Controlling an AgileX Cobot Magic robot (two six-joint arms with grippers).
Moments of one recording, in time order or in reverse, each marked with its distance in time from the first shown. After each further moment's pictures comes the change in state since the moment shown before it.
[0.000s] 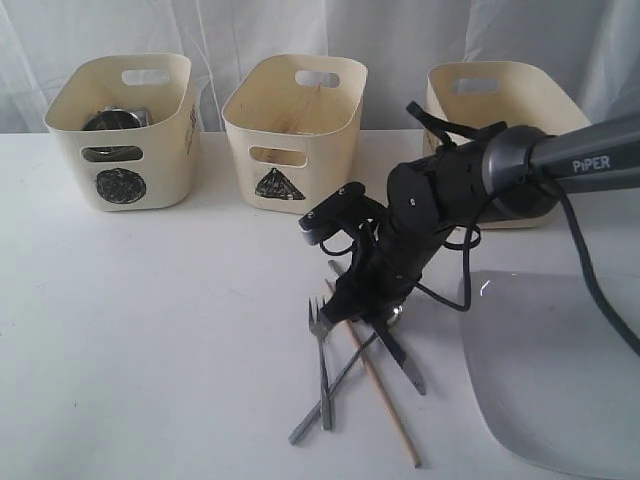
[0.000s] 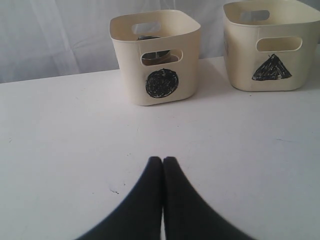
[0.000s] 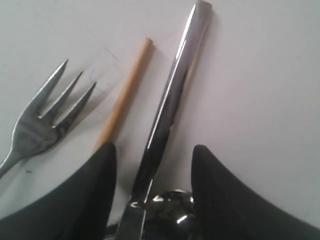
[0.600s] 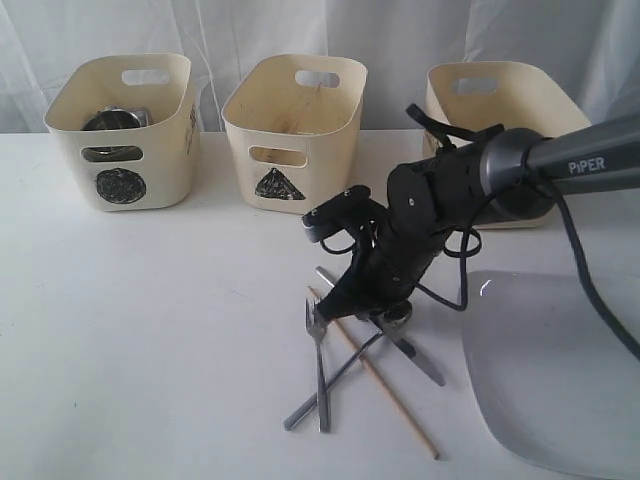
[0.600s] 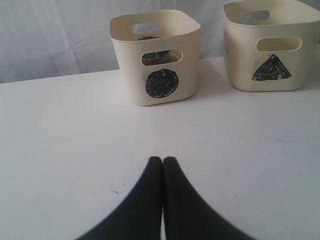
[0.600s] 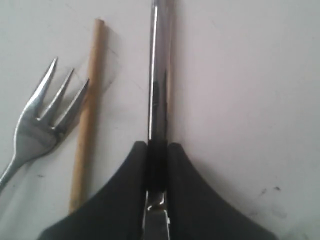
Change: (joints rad) left arm 0.000 0.000 0.000 0.000 0.000 0.000; right arm 0.000 0.008 -0.003 0.038 0.008 0.066
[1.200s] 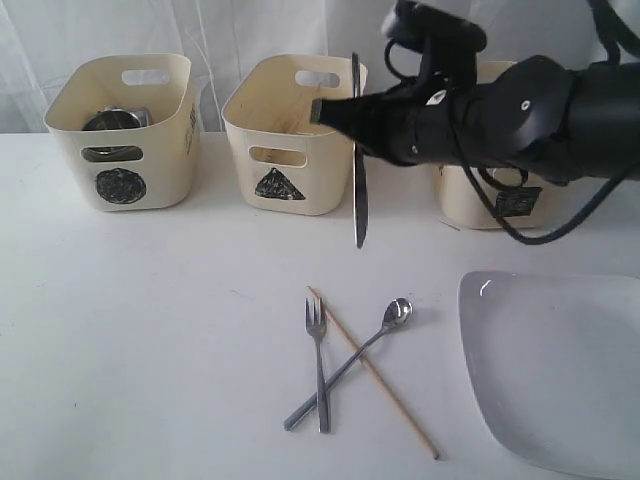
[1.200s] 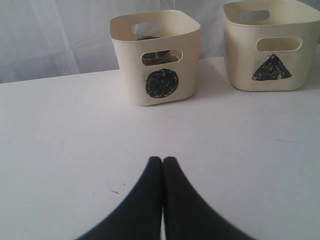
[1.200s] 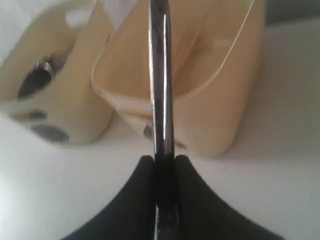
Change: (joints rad) left arm 0.000 0.000 0.000 0.000 0.000 0.000; right arm -0.034 -0.363 0.131 0.507 -0.520 0.037
